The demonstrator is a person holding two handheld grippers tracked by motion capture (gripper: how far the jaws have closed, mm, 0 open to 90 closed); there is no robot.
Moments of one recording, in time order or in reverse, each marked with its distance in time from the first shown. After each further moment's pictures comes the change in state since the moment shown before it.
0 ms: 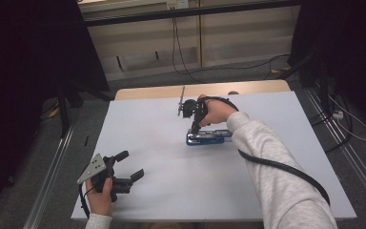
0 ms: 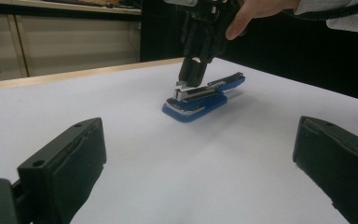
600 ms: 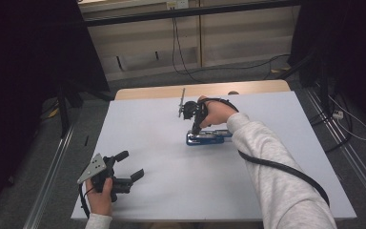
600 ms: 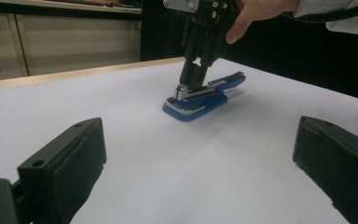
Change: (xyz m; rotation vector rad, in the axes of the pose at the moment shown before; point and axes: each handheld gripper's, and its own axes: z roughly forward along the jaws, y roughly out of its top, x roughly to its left) left arm 0.000 0.000 0.000 0.000 0.002 0.001; right arm 0.000 -0.002 0.006 0.013 0.004 -0.011
